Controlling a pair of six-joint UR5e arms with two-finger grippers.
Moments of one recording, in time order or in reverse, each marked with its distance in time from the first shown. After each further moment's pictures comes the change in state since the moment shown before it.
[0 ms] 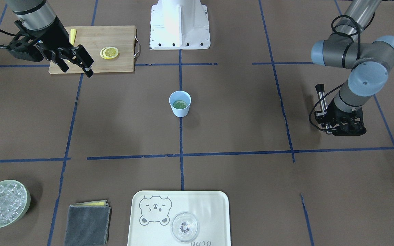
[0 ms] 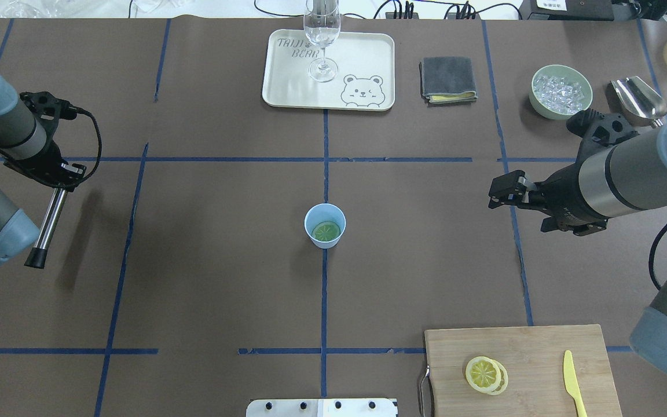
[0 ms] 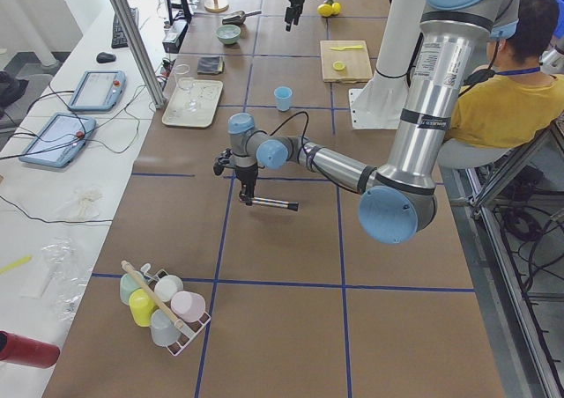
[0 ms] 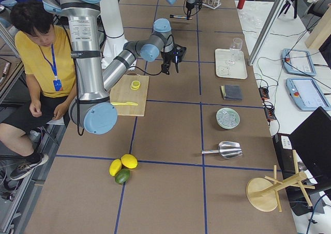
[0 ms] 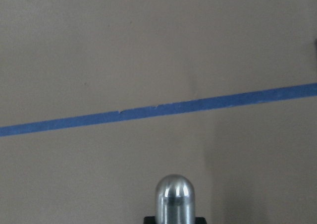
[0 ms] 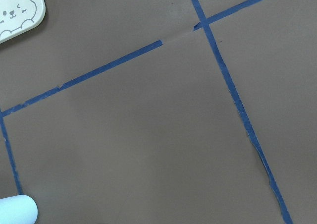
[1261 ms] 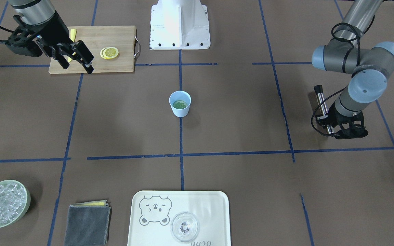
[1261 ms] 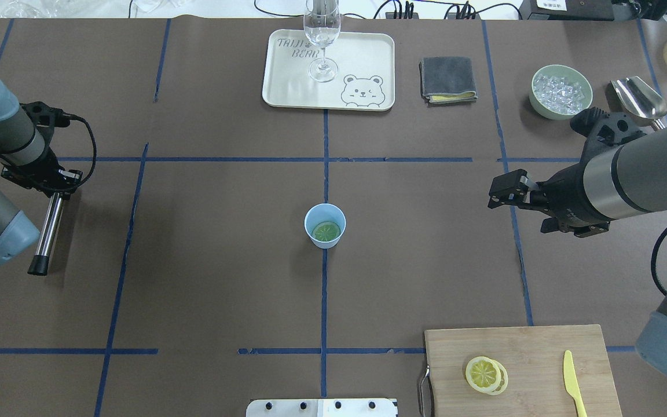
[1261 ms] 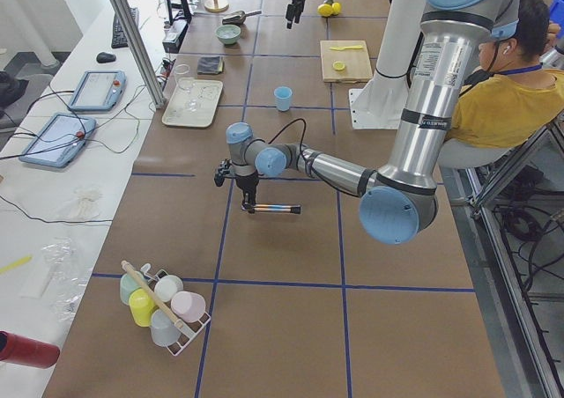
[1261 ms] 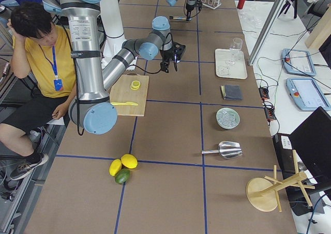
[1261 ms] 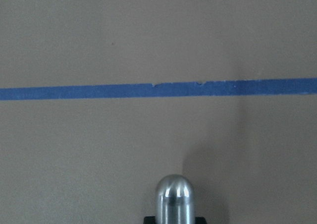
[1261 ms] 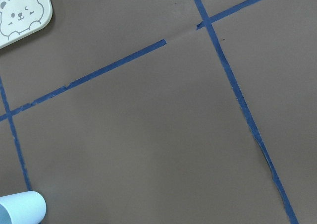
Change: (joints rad) left arm 0.005 -0.007 0.052 -0.003 -0.006 -0.033; right arm -0.003 -0.002 0.020 -0.006 -0.002 0.015
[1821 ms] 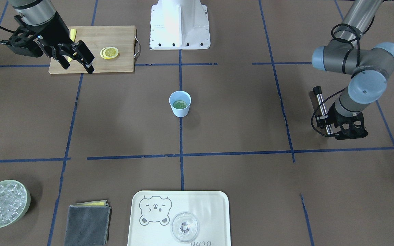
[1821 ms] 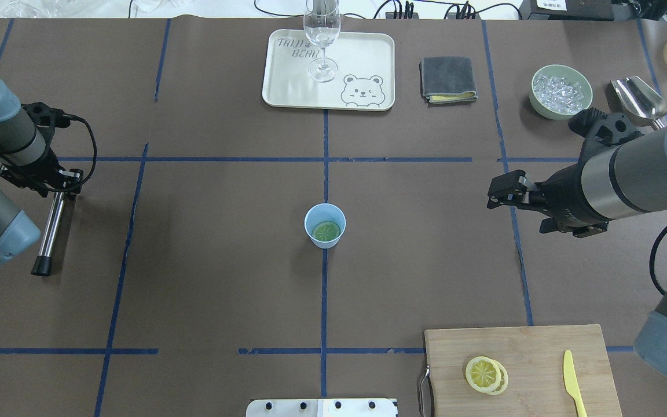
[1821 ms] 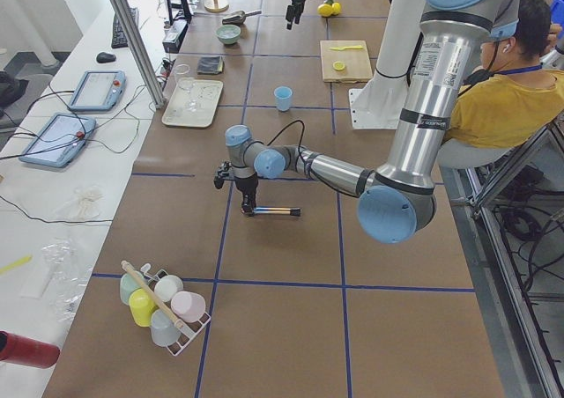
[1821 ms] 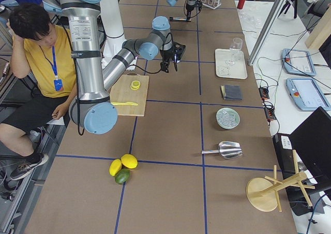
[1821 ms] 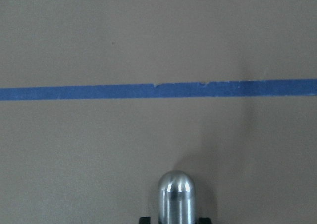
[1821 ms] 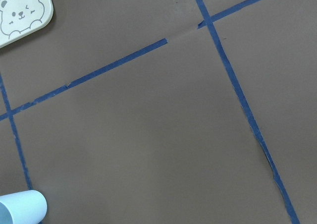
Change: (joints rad) left arm 0.000 0.000 0.003 -0.003 0.001 -0.005; right arm -0.001 0.002 0.000 0.000 0.001 0.000
